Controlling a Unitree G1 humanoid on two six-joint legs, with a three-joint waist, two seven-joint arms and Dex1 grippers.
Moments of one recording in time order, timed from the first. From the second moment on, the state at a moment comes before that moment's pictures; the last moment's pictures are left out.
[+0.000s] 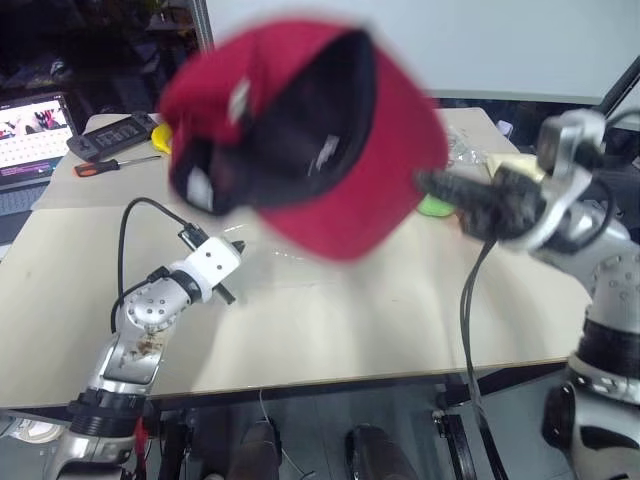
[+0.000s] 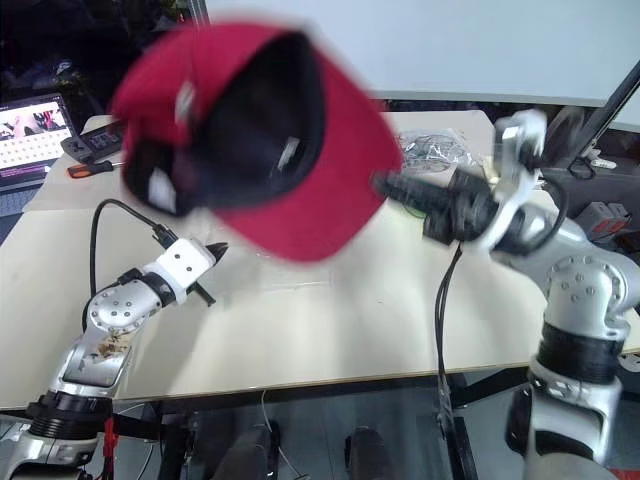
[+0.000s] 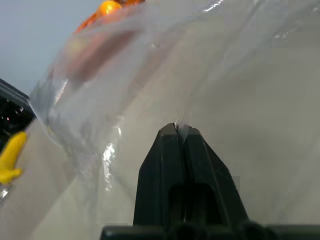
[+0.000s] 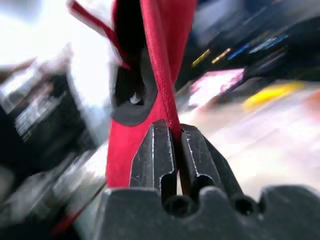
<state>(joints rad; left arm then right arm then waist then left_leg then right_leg) -0.23 0.60 -0.01 -0.12 0.12 0.13 -0.52 -0.74 -0.55 -0.39 -0.08 1.02 0.92 0.71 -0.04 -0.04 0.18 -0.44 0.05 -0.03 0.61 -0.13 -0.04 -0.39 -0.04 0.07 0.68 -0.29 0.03</state>
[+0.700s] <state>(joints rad) -0.20 0.56 0.02 -0.18 0.12 0.18 -0.45 -0.55 -0.67 0.47 0.03 -0.53 0.18 0.38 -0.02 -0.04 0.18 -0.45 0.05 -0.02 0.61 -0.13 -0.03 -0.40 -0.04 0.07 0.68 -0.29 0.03</state>
